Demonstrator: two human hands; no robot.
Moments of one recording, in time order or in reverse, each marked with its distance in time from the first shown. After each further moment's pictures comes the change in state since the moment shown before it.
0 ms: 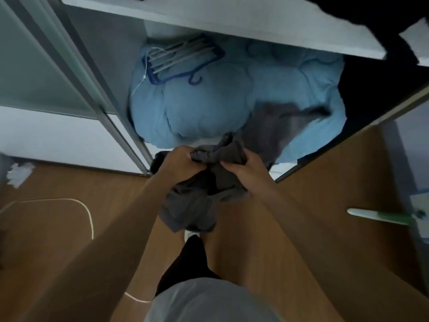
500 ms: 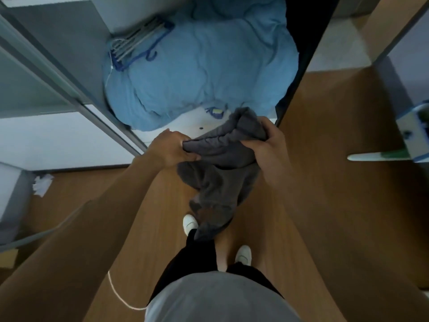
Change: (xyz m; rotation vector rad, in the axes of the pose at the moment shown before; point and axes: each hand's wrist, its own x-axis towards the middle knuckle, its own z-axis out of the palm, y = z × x) left_hand -0.116 0.109 0.104 0.337 -0.152 0.210; right_hand -0.202 0.075 -0.138 0.288 0.295 -0.129
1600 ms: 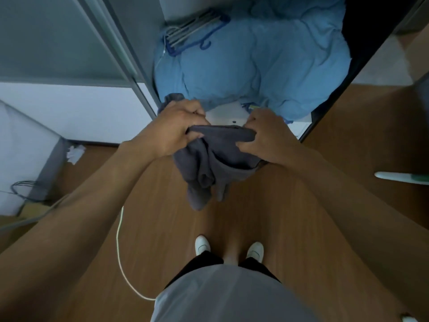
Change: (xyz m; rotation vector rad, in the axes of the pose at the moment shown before) left_hand -0.144 -0.034 -0.091 0.174 0.268 0.398; right_hand -0.033 -0.039 0.108 -1.040 -0.518 -0.360
